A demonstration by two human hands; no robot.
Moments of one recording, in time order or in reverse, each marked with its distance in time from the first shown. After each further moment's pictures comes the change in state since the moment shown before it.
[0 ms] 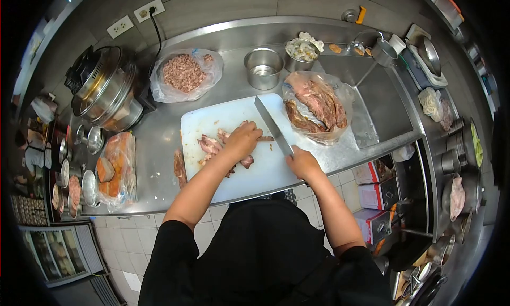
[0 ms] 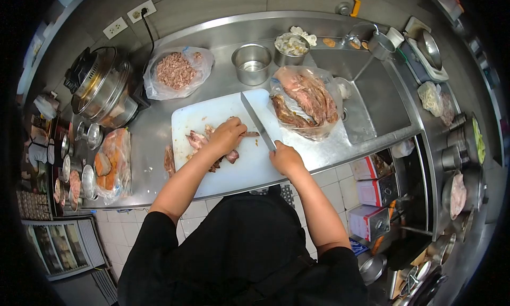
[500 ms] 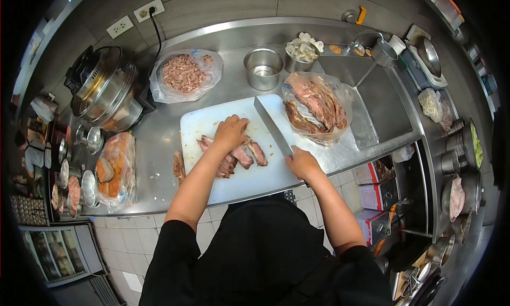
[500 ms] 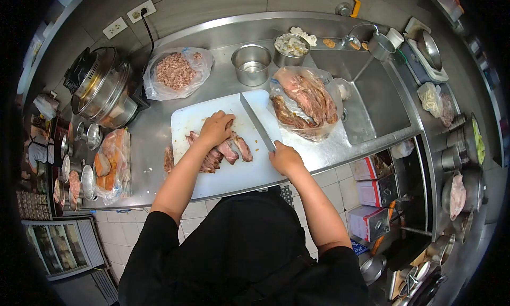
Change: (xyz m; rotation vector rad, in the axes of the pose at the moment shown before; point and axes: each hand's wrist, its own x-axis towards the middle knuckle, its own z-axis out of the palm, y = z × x) left_hand 0.002 -0.031 -0.019 0.056 -0.023 -0.204; right_hand 0.000 -0.003 -0.004 -0.032 -0.036 0.010
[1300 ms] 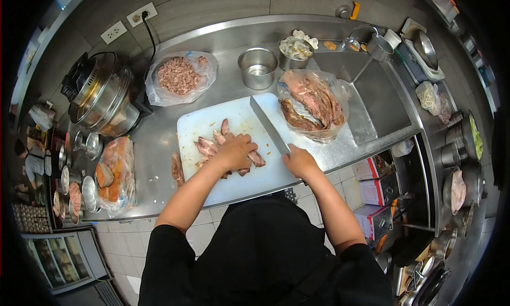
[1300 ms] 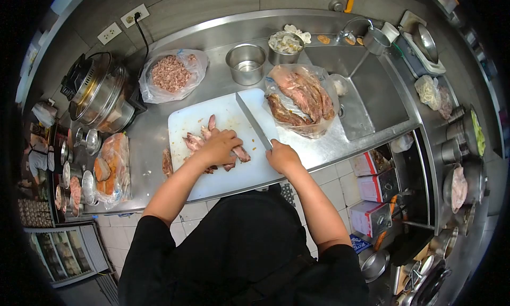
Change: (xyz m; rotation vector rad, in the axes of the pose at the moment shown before) left_hand -0.036 0.038 -0.011 0.026 -0.263 0.296; right_hand 0.006 0.010 0.008 -0.025 0.049 -0.044
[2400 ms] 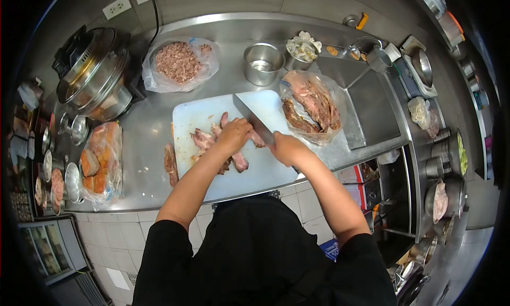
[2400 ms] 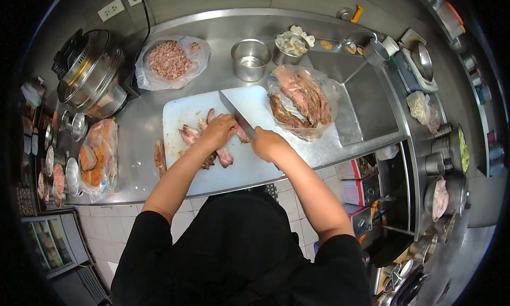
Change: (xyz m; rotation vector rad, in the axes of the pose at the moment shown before) left_hand 0.026 -0.035 0.026 -0.222 0.356 -0.099; right_hand 0.012 -0.084 -0.039 -0.158 -0.269 0.051
